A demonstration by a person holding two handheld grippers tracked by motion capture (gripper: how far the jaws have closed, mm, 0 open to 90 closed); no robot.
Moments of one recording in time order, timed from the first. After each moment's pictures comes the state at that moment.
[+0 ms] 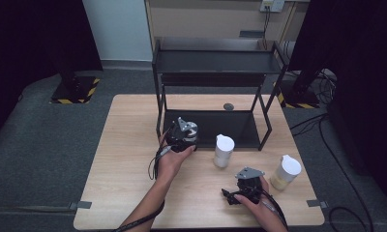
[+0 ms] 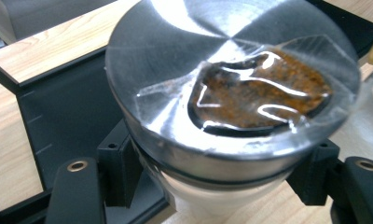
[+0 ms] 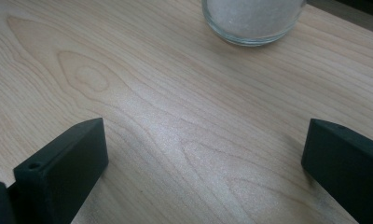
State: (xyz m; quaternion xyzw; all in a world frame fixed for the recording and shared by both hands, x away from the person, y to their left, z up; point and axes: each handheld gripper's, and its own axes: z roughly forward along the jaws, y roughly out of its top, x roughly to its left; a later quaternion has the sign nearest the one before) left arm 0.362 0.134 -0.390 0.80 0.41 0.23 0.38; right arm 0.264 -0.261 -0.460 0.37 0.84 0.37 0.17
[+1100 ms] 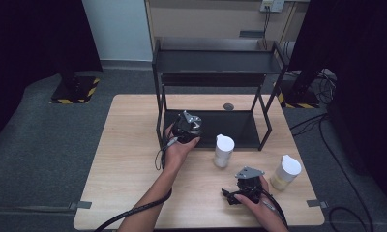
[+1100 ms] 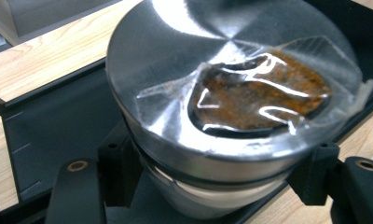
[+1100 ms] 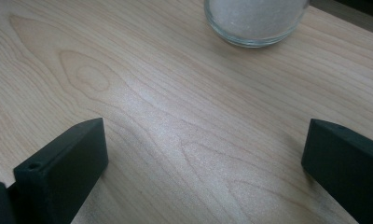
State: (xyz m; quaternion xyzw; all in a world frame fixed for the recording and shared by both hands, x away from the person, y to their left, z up) left arm 0.400 0.118 -0.400 0.80 0.41 0.24 0.36; right arm 0.266 -0.262 -0.460 0.36 0.84 0.37 0.17
